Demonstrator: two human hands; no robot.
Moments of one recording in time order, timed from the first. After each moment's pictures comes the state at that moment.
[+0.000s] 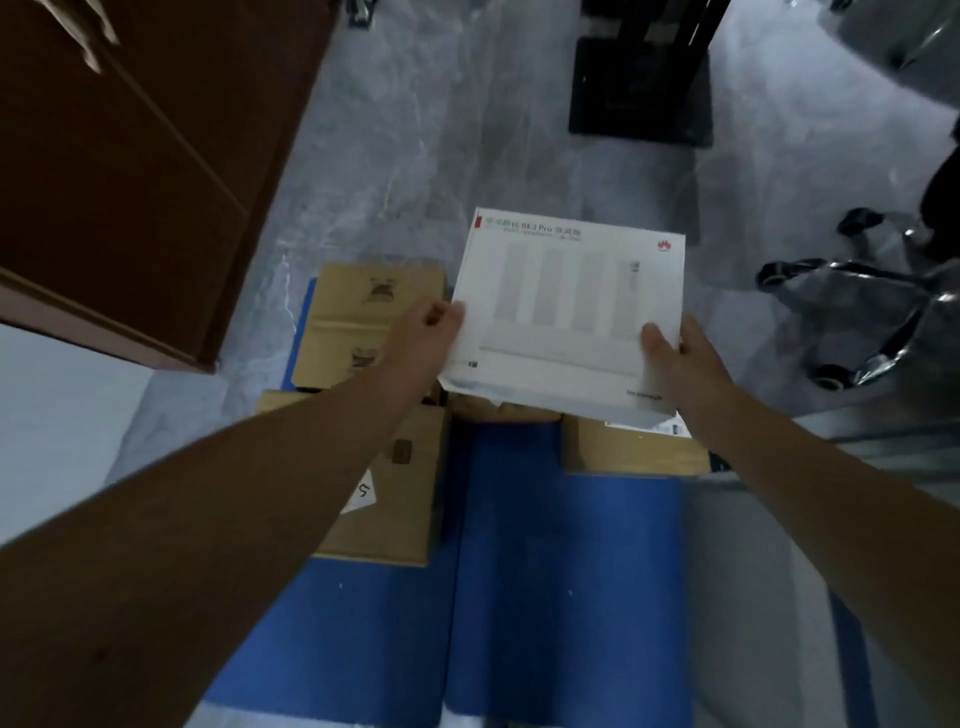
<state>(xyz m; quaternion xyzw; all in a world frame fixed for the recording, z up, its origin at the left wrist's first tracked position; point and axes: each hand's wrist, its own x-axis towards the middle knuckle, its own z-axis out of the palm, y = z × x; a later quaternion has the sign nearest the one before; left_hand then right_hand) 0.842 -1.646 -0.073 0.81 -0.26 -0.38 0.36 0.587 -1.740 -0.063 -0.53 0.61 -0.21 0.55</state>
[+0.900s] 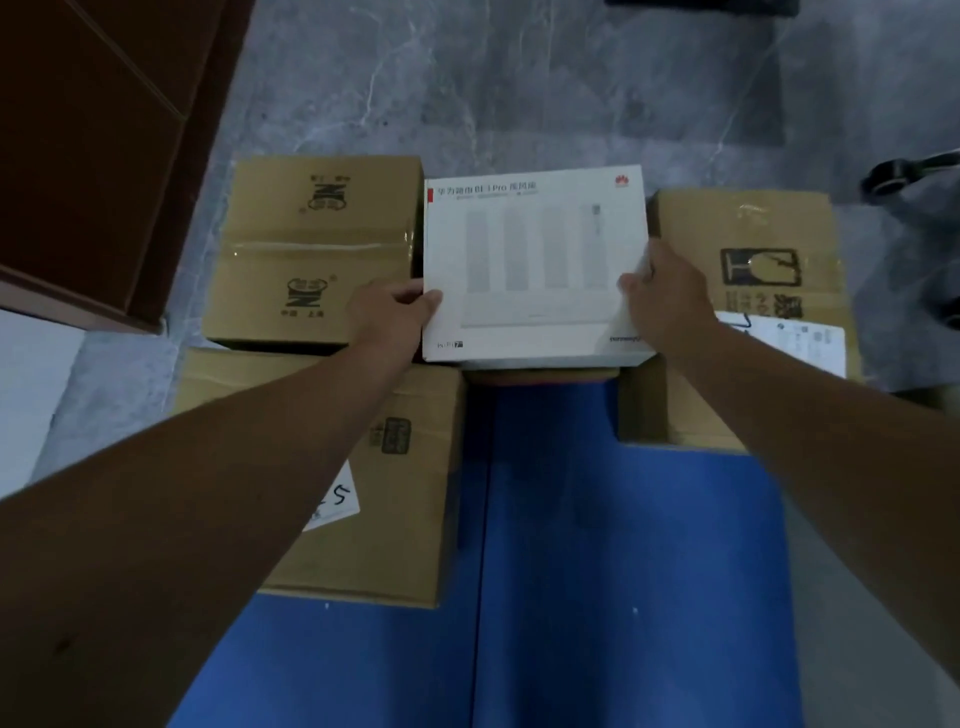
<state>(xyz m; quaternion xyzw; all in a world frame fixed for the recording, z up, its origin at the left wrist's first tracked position) 0.895 -1.639 -0.255 0.84 -0.21 -0.34 0.38 0.670 -1.771 -0.245 -0.67 0.65 -0.08 0.36</state>
